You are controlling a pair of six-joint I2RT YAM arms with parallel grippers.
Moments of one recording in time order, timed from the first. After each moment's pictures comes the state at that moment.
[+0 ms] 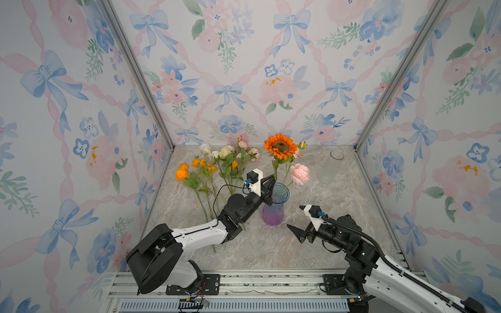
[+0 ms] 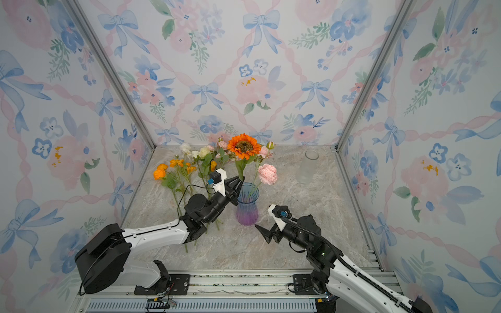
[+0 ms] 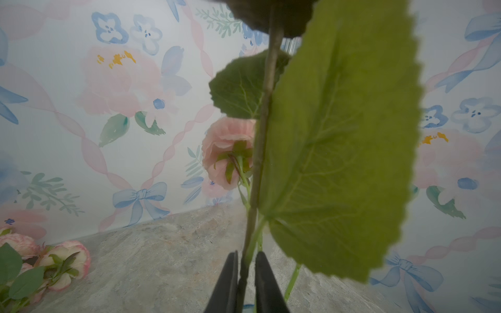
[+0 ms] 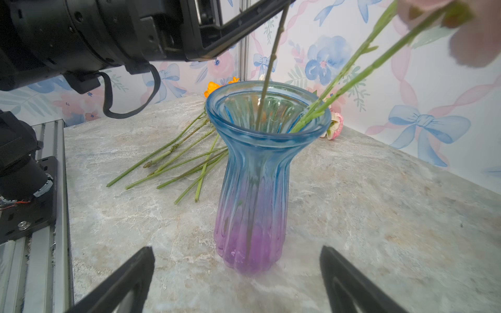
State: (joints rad) left arm -0.84 1.38 0.63 0.97 -0.11 -0.20; right arm 0.73 0.61 0.29 0.11 -0.17 -0.07
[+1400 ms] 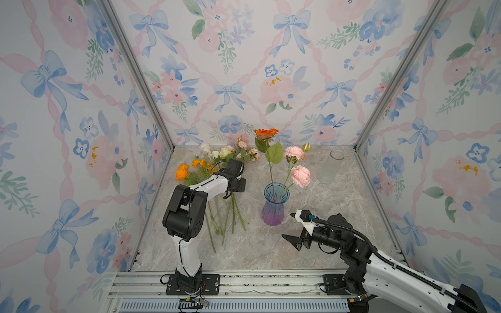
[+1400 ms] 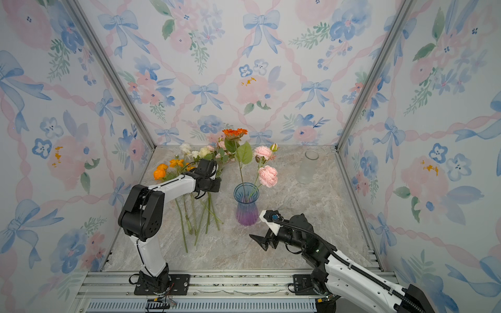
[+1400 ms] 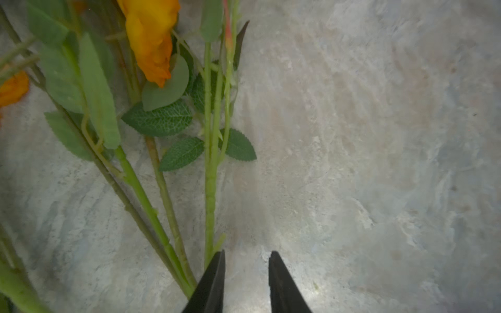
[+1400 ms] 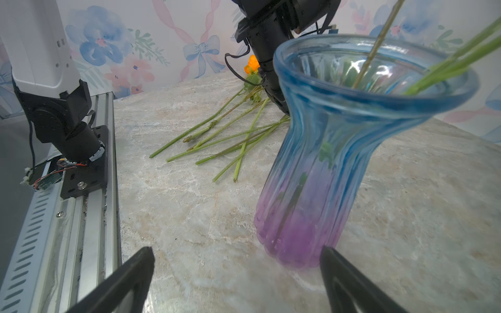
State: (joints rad) left arm -0.36 1.90 1.25 -0.38 -0.06 -0.16; right arm 0.79 0.72 0.30 0.11 -0.31 -0.08
